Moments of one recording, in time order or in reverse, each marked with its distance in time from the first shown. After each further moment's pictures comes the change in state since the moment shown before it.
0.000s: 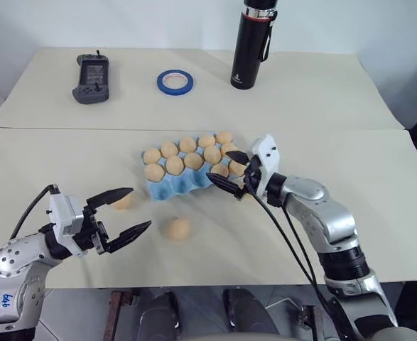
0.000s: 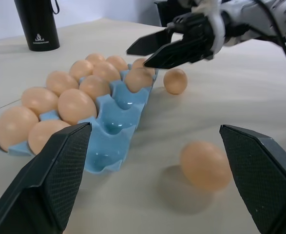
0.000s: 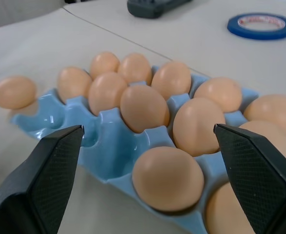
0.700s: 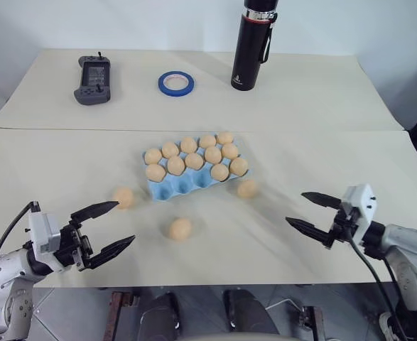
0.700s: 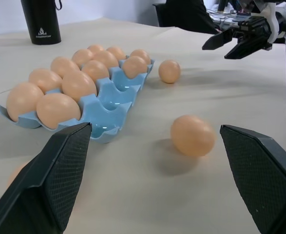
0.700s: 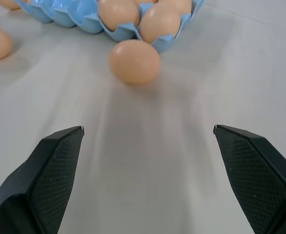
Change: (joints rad) left arm 0.077 -0.011 0.076 0.147 -0.047 -0.107 -0.176; right arm 0.481 -0.311 -0.376 0.032 0.095 -0.237 0.349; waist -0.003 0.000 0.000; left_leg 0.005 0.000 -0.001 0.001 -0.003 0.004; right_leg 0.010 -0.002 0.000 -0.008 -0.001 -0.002
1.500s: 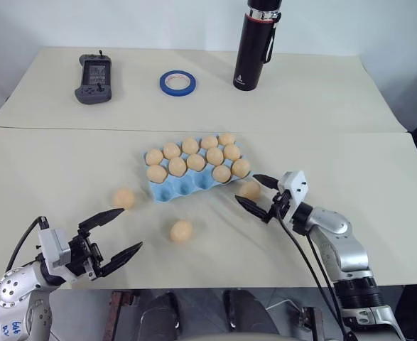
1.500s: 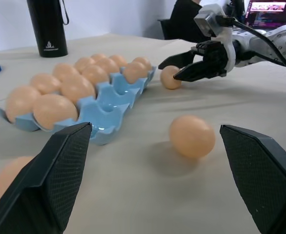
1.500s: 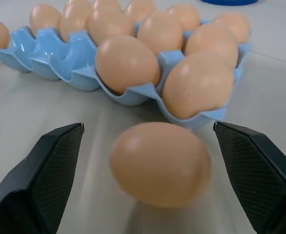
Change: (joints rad) left arm 0.000 -0.131 -0.067 0.049 0.072 -0.172 0.017; right arm -0.318 0.339 0.323 0.227 -0.232 -0.150 -0.239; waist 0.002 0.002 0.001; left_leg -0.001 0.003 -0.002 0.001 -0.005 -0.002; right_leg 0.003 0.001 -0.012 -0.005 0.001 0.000
